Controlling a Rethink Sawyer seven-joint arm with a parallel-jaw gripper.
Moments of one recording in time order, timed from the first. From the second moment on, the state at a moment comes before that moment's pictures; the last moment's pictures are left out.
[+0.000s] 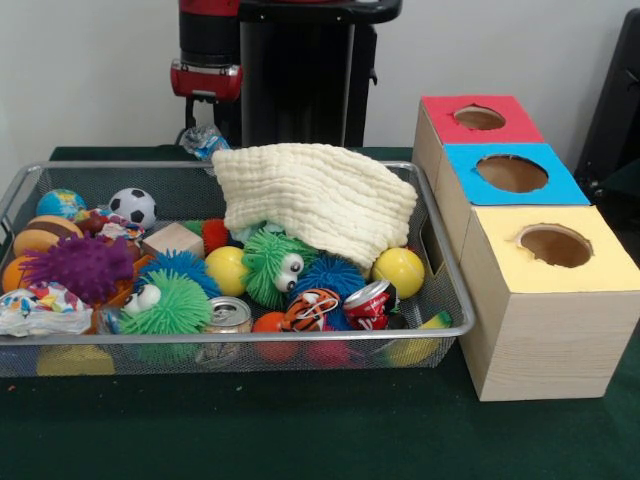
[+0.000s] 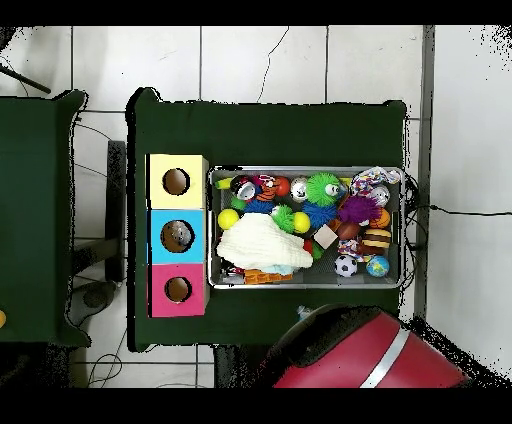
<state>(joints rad) -0.55 -0.20 -0.42 2.05 -0.81 -0.66 1.99</state>
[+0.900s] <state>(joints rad) -0.53 -0.17 -0.43 2.05 -0.79 -0.69 1.99</state>
